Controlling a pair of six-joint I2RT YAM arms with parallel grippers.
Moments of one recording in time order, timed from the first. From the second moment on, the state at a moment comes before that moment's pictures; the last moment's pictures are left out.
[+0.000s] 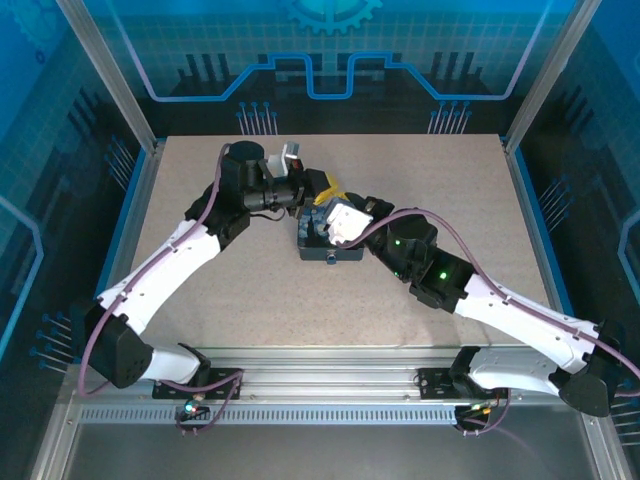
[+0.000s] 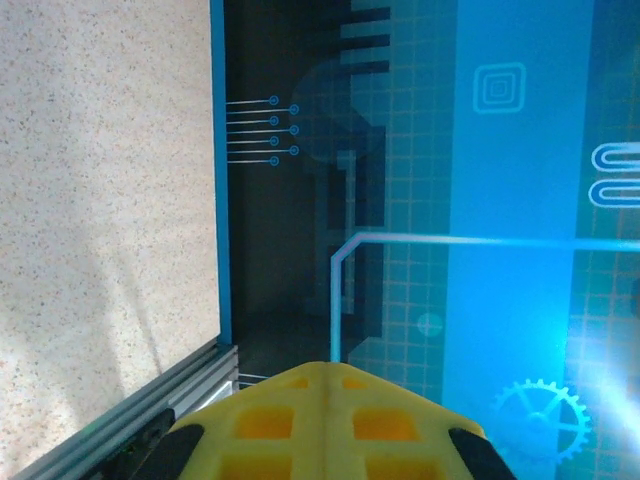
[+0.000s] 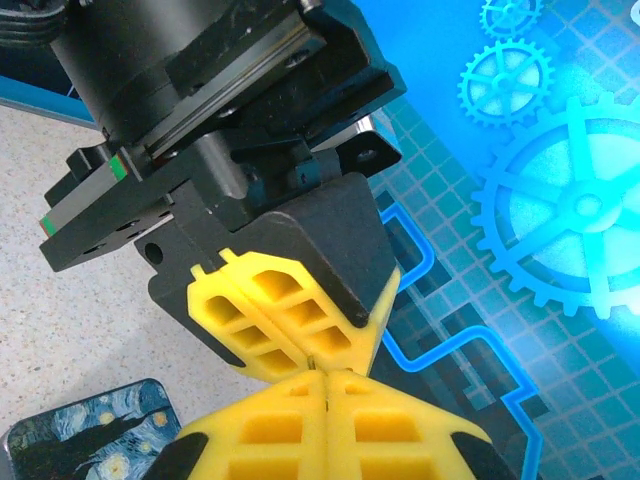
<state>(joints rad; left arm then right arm) -0.49 1.38 1.28 -0.15 0.65 -1.33 0.92 1.10 0.99 0.04 0.31 -0.77</state>
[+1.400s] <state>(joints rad) -0.45 1.39 1.32 -0.35 0.48 -0.95 0.79 1.00 0.94 -0.19 0.20 -0.24</state>
